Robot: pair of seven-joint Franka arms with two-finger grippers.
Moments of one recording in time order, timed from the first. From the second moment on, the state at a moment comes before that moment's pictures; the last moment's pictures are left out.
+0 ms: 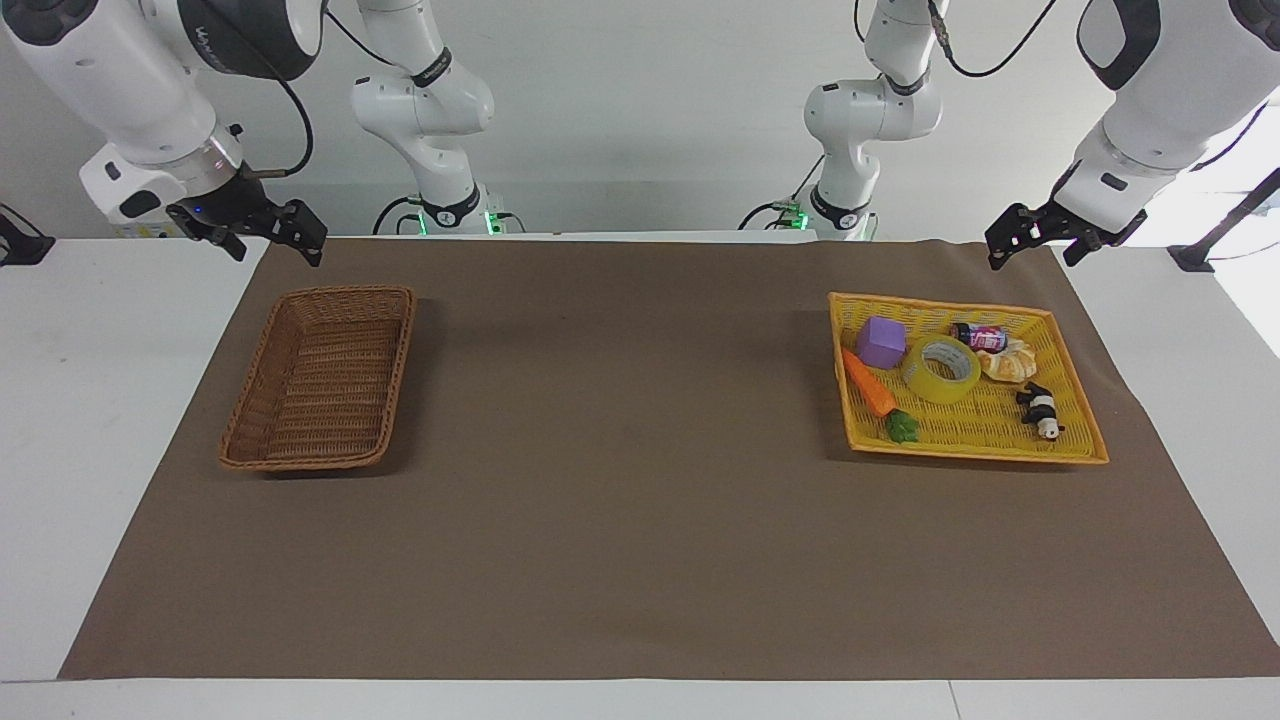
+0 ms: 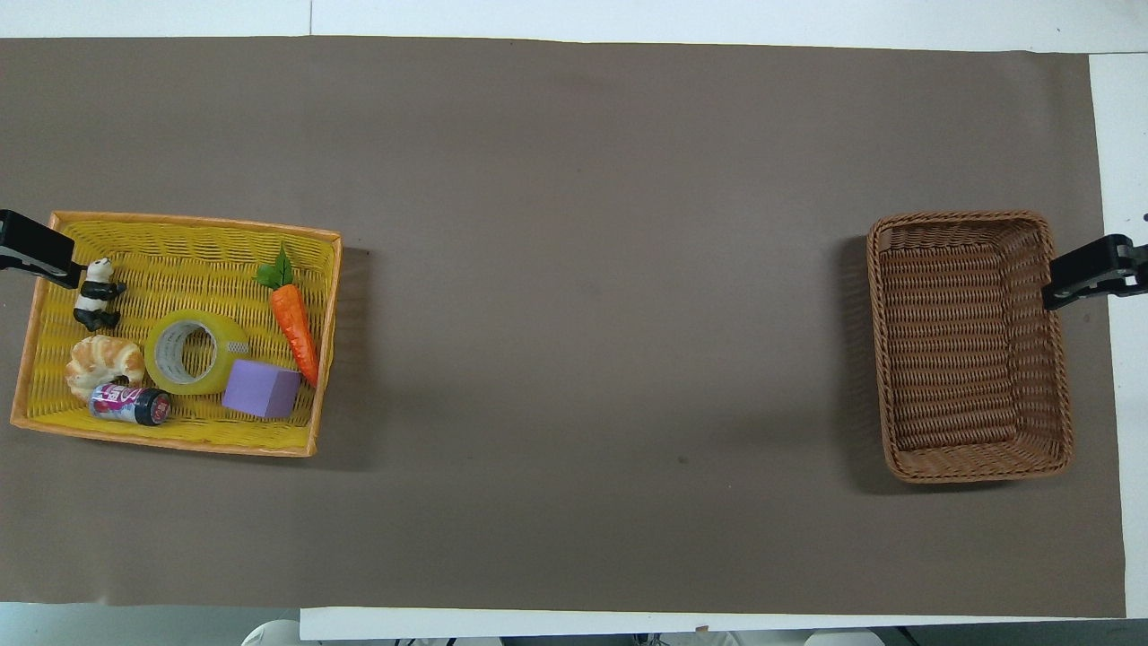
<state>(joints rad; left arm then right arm) -0.08 0.02 -0.01 -1.51 0.07 1.37 0.02 0.01 -0.02 -0.11 -1.60 -0.04 1.40 -0.01</state>
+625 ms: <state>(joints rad) -0.06 0.01 -0.01 -1.56 0.07 1.44 0.01 0.01 -0.02 -0.11 -1.60 -0.04 1.40 -0.01</state>
